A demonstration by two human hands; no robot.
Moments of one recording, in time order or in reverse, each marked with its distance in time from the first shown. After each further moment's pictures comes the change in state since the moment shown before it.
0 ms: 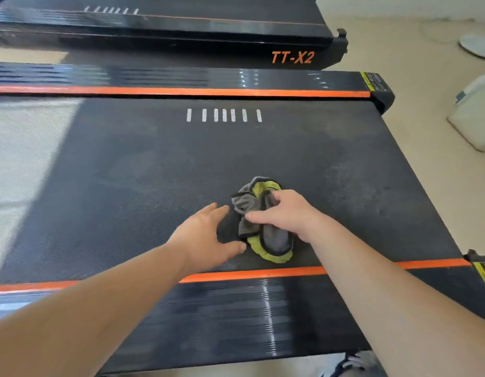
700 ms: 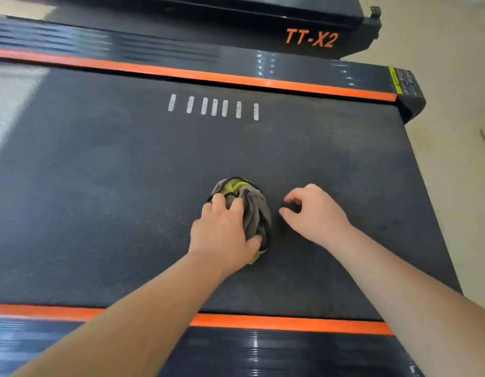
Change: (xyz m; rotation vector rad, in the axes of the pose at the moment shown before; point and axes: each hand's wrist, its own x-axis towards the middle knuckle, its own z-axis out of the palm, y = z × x) left_hand 0.106 0.082 0.035 0.188 0.140 -0.154; right_hand 0.085 0.046 -0.087 -0.535 0.110 -0.135
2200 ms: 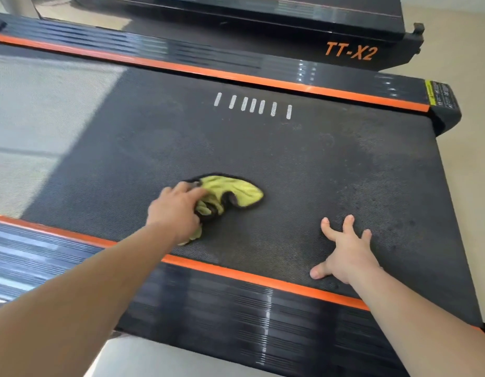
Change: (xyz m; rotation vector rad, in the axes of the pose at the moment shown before) left_hand -0.050 -0.122 0.004 0.067 0.133 -0.204; right_hand -0.084 0.032 0.027 -0.179 -0.351 0.283
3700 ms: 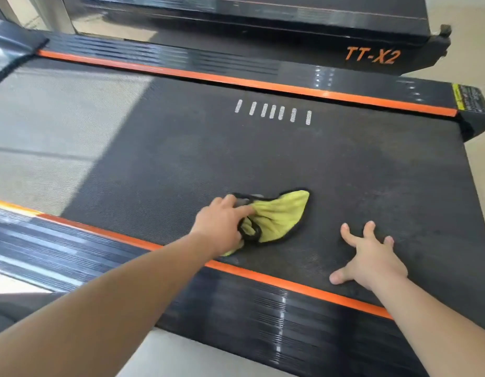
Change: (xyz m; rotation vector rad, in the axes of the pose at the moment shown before) left_hand -0.013 0.035 -0.001 -0.010 -0.083 0.193; right_hand -0.010 -0.001 -0.006 -0.053 0.052 -0.001
